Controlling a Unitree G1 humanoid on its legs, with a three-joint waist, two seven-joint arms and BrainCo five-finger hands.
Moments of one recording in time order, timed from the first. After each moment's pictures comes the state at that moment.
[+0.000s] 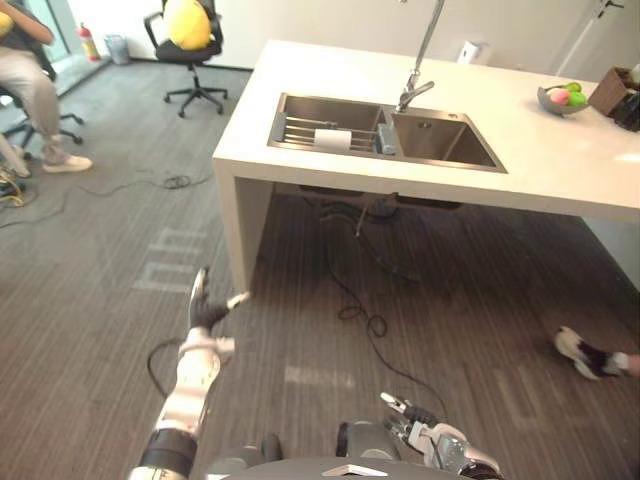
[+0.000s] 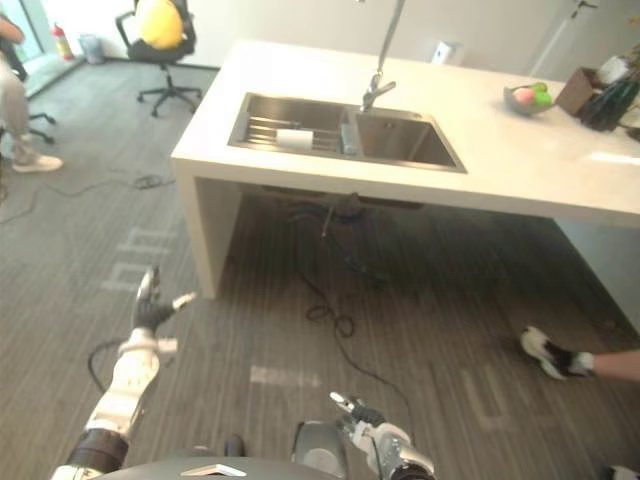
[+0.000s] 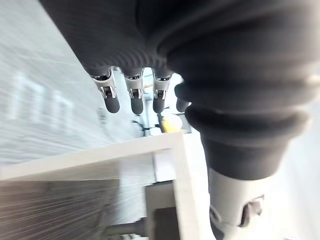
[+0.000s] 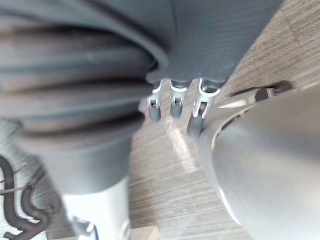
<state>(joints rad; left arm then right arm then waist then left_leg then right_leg) -0.06 0.11 -0.10 0.14 0.15 -0.11 0.35 -0.02 -0.16 -0.26 1.00 0.32 0.20 0.24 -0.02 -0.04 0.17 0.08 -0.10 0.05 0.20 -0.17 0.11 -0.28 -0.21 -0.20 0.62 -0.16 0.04</state>
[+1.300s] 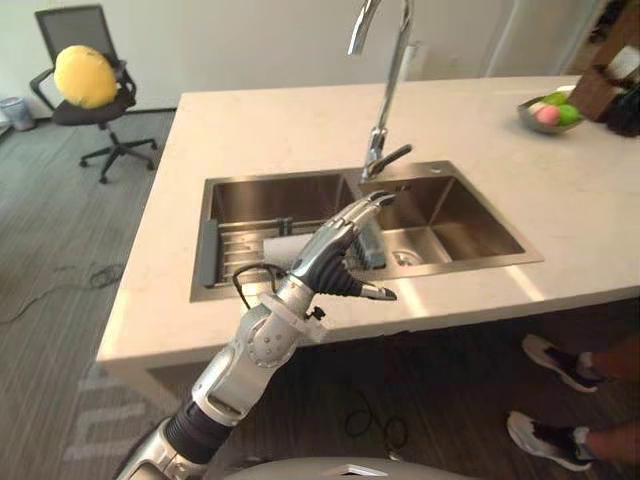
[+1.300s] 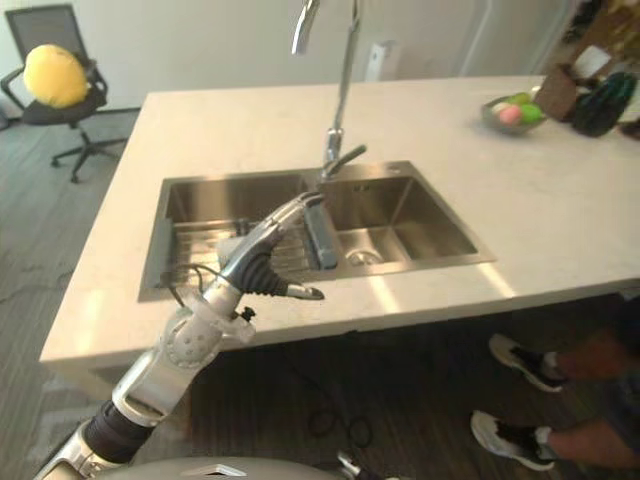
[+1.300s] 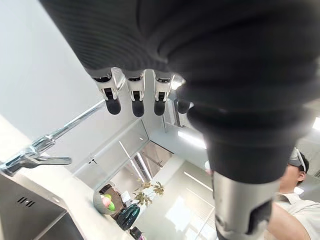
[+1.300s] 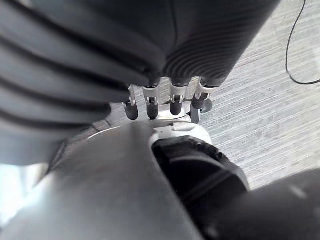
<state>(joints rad) -0.23 0.15 -0.54 -0.29 0.47 0.00 0.01 0.08 -0.18 -0.14 1.04 0.05 0.52 0.32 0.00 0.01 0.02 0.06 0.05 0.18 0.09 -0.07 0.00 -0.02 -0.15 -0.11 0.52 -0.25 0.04</state>
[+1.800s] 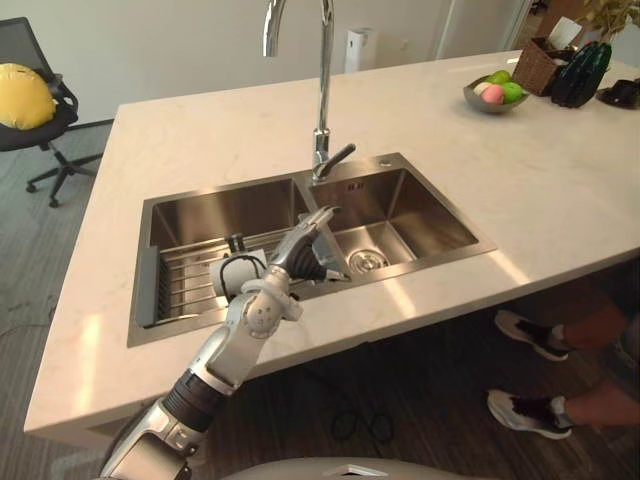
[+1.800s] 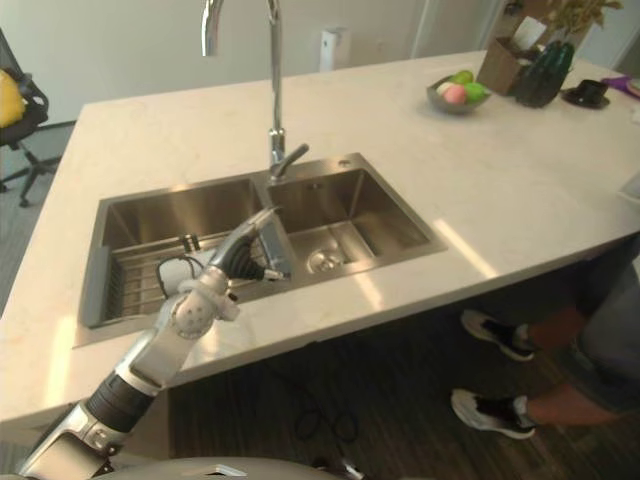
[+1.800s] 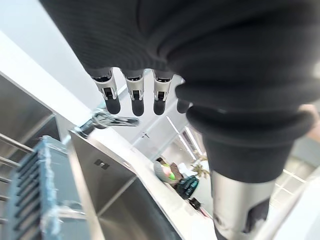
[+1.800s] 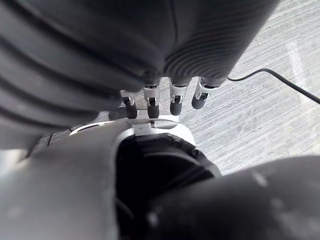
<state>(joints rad) -0.30 0.22 -0.44 -0.05 0.46 0.16 0.04 0.04 -0.22 -0.04 1.08 0.03 0.58 0.39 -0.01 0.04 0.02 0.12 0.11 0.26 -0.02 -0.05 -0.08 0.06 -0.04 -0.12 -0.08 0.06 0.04</state>
